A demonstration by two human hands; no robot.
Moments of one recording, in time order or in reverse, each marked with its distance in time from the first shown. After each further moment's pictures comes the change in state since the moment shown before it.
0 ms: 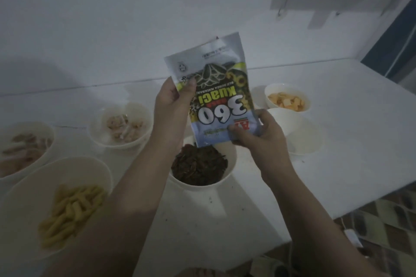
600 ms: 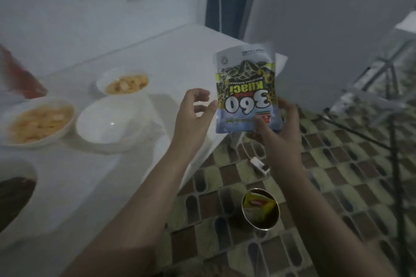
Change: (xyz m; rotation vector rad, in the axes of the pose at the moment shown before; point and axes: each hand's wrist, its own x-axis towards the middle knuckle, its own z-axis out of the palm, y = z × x) left_hand -0.161 -0.119 0.311 0.245 -0.661 -0.047; right_hand -0.135 0.022 -0.316 -0.095 0.835 -0.034
